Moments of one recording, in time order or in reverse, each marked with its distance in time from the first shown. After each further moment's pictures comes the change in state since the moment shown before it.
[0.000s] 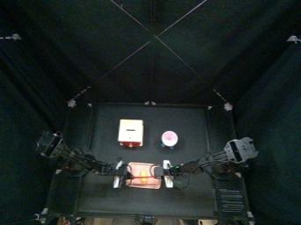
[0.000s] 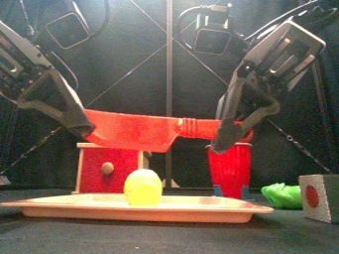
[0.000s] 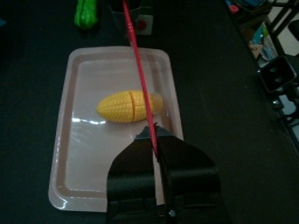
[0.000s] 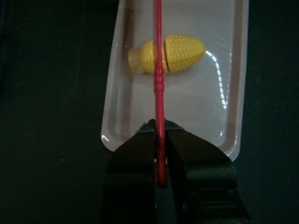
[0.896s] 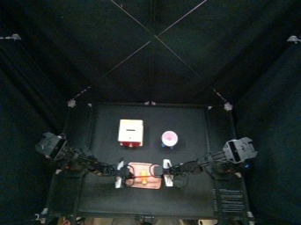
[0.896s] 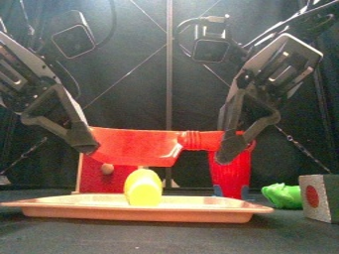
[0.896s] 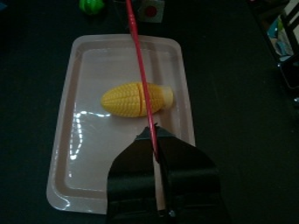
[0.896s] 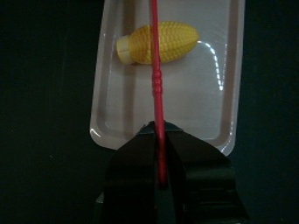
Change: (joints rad) left arm 0.008 0.055 -0.021 -0.038 -0.026 0.038; right arm -0.020 0.009 0.000 -0.003 0.009 -0.002
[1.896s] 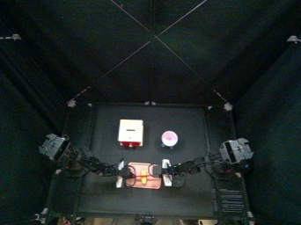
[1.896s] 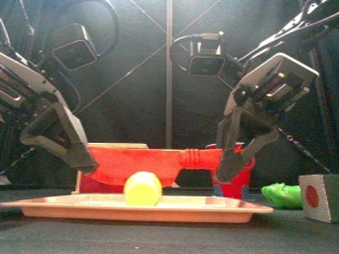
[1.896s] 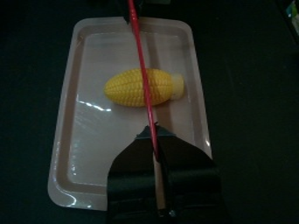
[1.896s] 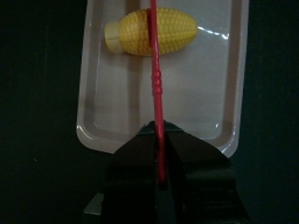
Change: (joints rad) left arm 0.008 0.064 -0.002 0.000 -0.006 0.005; right arm -0.008 0.060 -0.011 0.003 -0.003 0.000
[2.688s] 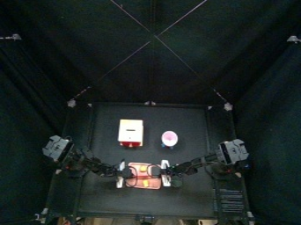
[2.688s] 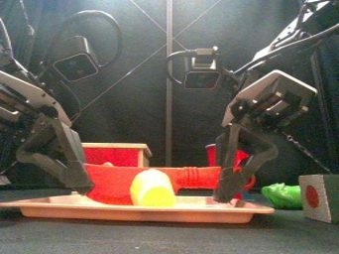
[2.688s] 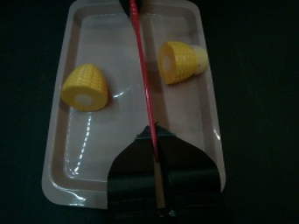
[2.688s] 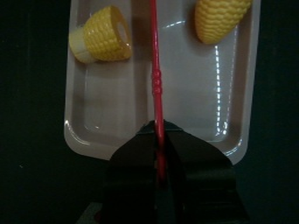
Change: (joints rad) left arm 0.002 0.058 -0.011 0.000 0.002 0.000; right arm -0.002 0.067 -0.021 0.009 -0.002 0.000
